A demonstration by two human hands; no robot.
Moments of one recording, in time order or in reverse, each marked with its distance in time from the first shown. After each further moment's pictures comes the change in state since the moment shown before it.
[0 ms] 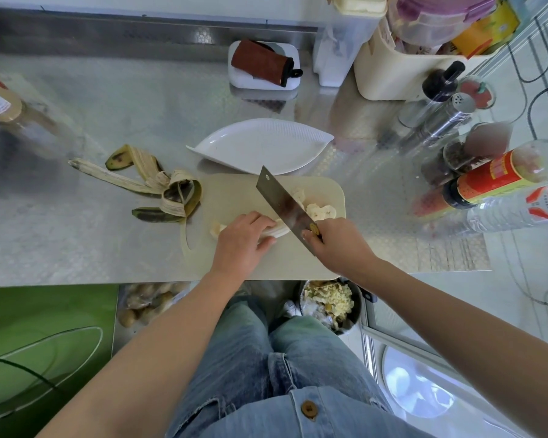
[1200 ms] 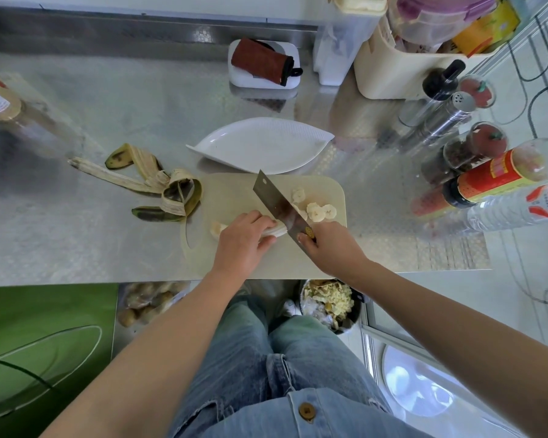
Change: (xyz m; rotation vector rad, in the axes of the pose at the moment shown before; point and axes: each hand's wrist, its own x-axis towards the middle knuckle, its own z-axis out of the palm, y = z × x) left_hand 0.000 0.001 0.001 0.020 0.005 -0.003; right_hand 0.004 0.001 0.018 0.030 -0.008 -0.012
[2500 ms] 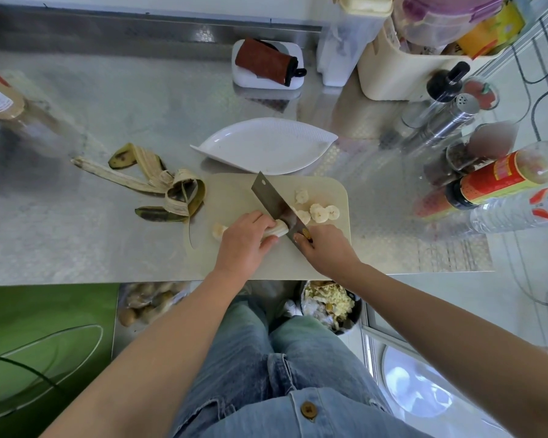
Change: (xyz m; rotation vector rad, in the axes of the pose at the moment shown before) left_hand 0.000 -0.004 0.000 -0.022 0.003 -0.003; right_hand 0.006 -0.008 0.011 0.048 0.002 0.027
